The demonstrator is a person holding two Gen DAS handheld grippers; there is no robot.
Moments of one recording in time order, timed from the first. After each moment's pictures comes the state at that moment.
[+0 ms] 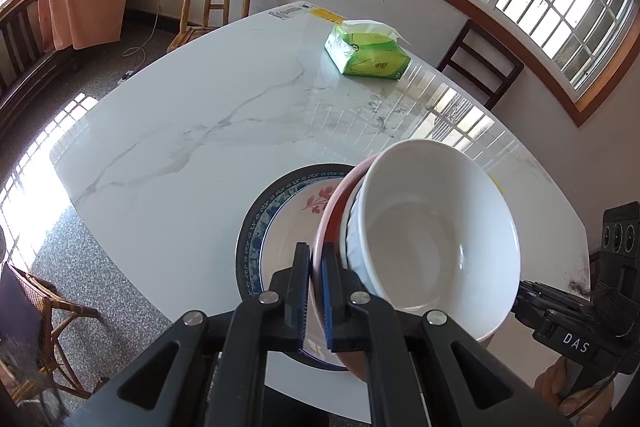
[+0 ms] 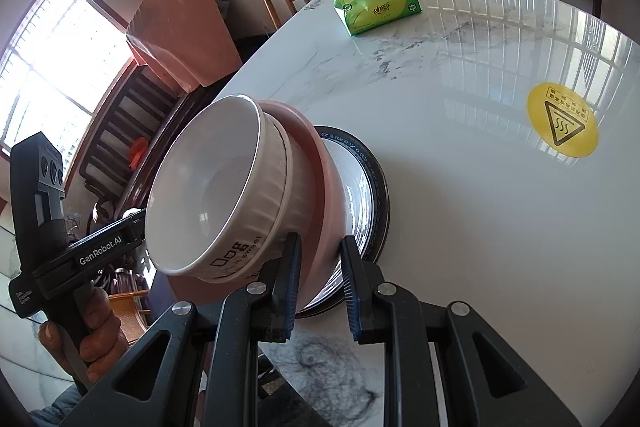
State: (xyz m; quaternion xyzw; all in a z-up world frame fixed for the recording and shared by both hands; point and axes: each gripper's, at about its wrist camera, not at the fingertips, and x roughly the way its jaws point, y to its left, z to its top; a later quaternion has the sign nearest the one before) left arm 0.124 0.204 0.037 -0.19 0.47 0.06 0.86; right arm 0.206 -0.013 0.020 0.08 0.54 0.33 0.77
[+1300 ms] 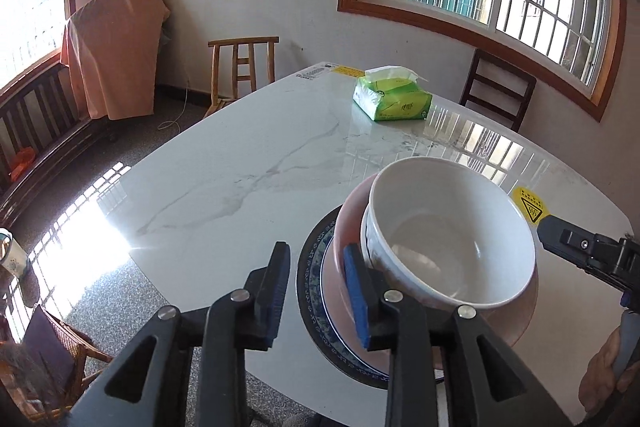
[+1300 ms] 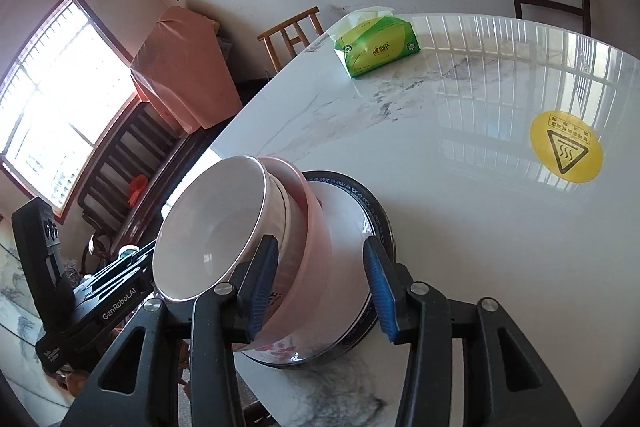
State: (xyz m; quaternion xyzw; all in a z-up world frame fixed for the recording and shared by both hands) left arm 0.084 0.200 0.023 -0.08 0.36 0.13 0.92; right arm 0.197 -0.014 0.019 0.12 0.44 0.31 0.83
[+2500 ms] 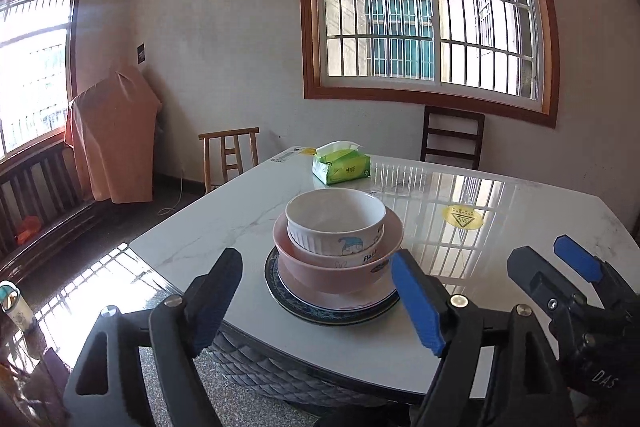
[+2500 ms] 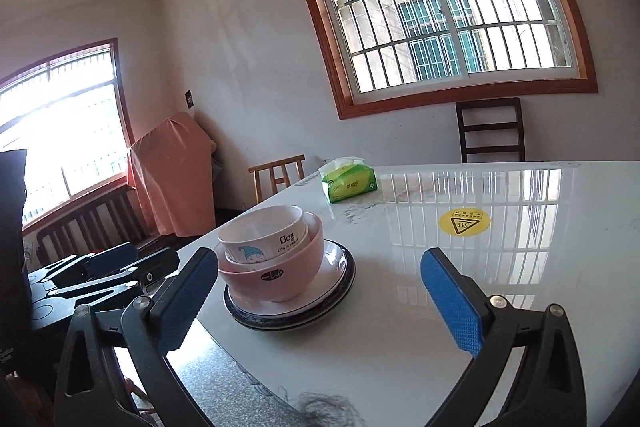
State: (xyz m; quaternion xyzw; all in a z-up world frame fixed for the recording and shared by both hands) left arm -0.055 0.099 0.072 -0.01 0.21 0.10 0.97; right arm 0.009 -0.067 0.054 0.10 0.16 0.24 0.95
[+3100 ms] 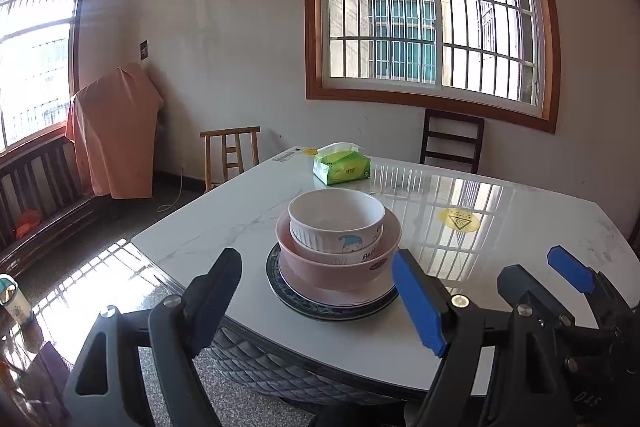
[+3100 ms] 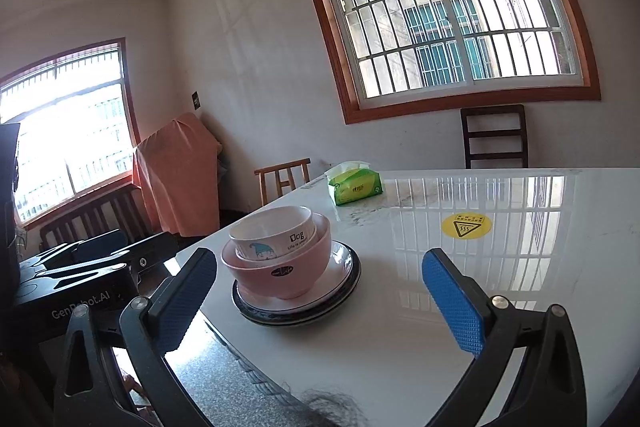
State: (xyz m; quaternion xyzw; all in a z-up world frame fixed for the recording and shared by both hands) left arm -0.064 0.100 0.073 -0.02 0.21 0.10 0.97; right arm -0.001 -0.065 0.054 0.09 0.16 0.24 0.95
